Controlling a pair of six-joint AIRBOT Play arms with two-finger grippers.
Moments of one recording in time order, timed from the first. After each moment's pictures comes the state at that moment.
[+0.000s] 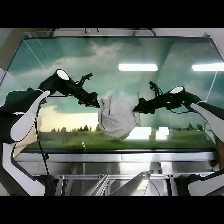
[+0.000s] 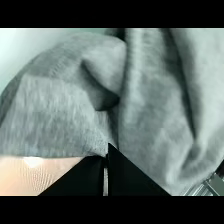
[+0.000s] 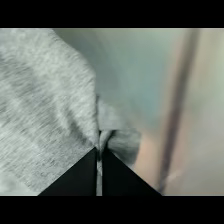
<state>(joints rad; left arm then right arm) -0.17 -1.88 1.53 0.81 -1.37 -1.20 0.05 -1.74 1.09 -0.52 1.06 1.05</state>
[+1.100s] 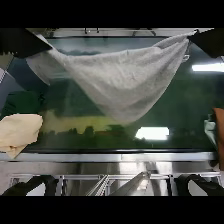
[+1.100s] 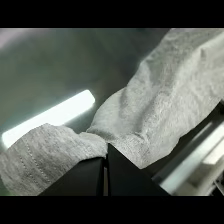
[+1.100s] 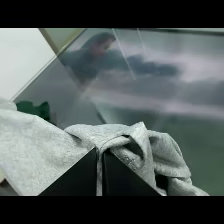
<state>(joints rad) 0.01 -1.16 1.74 0.81 -1.53 -1.27 -0.18 -0.99 1.36 -0.47 1.20 0.97</state>
